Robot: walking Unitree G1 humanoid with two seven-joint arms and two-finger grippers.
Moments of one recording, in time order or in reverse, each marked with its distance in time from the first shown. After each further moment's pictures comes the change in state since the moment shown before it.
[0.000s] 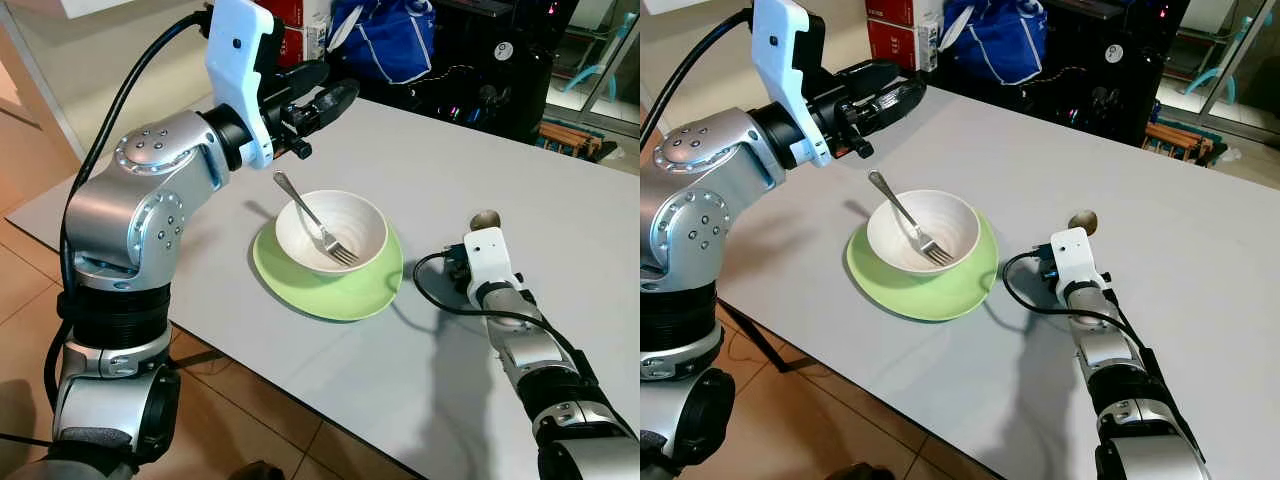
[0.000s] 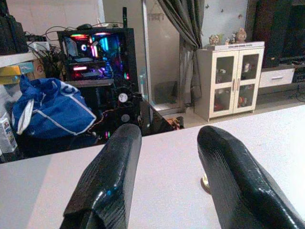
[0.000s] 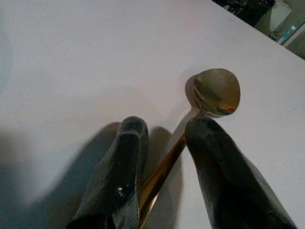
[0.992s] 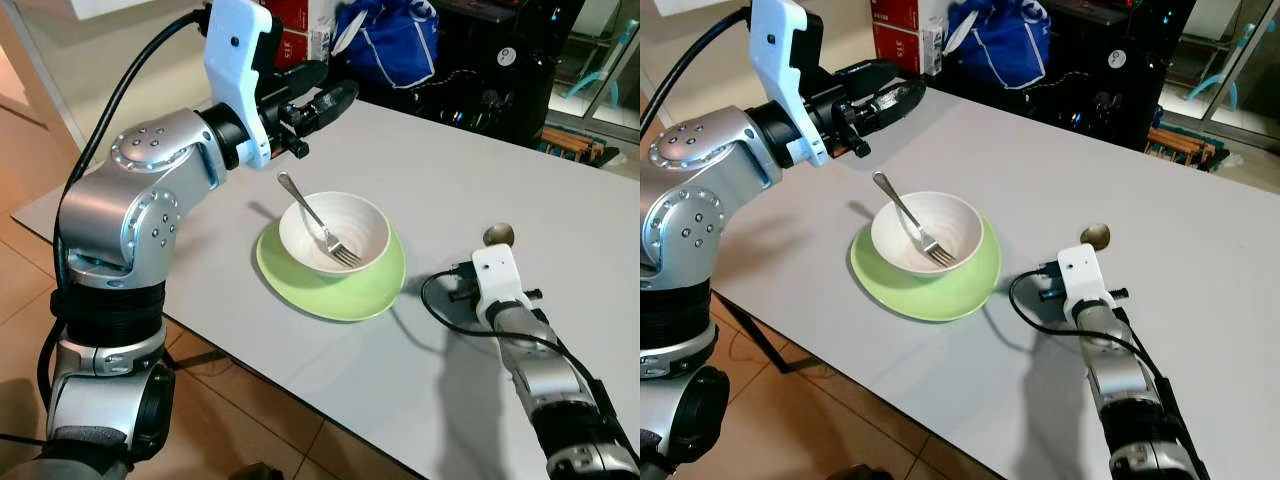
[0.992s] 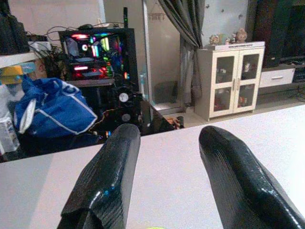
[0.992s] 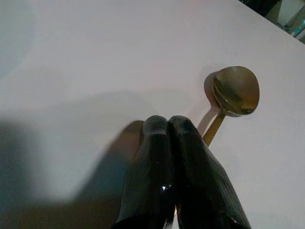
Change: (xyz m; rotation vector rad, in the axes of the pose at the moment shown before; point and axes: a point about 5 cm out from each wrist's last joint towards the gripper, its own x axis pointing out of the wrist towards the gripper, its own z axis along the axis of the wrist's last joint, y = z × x) left arm -0.002 0.002 0.000 -0.011 0.012 -0.007; right arm -0.024 -0.003 -0.015 0.006 0.046 0.038
